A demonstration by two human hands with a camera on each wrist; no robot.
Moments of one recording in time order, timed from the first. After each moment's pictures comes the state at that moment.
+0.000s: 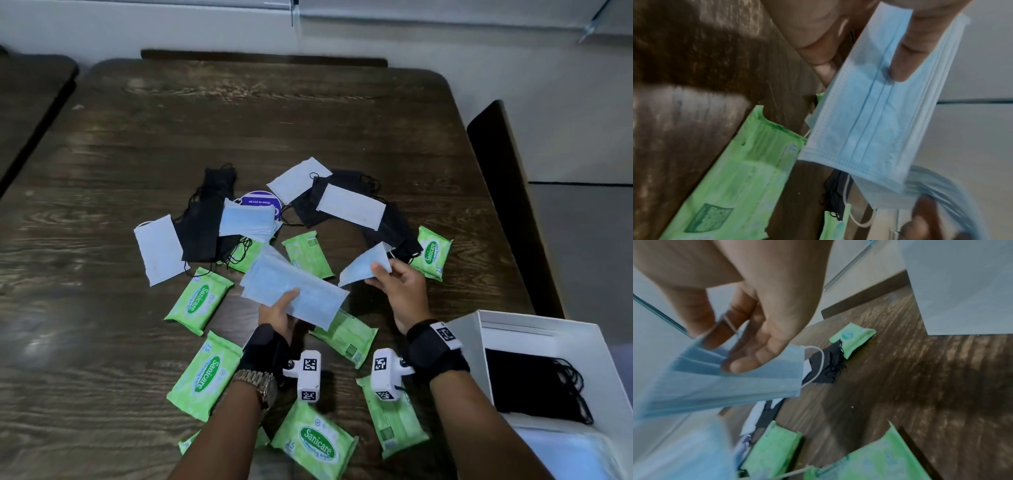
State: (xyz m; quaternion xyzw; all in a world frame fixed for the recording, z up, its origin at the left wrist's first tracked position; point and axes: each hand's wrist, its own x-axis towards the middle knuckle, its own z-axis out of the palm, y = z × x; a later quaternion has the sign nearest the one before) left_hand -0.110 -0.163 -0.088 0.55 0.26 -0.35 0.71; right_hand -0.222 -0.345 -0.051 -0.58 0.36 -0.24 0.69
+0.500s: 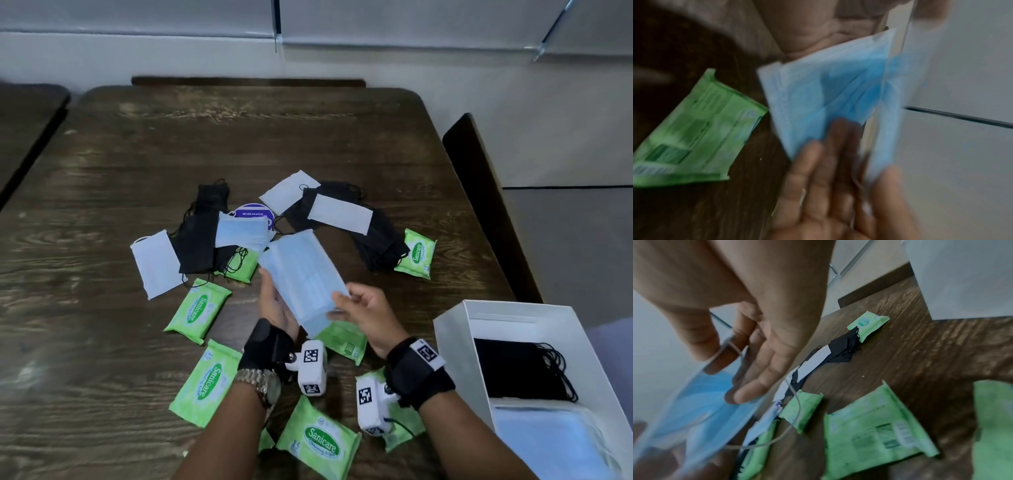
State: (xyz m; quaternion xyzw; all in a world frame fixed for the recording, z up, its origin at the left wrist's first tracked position) left_hand -0.114 -0.171 -0.044 0.41 0.19 -0.40 0.80; right_hand -0.238 -0.279 -0.025 -0.59 0.28 -0.11 0.75
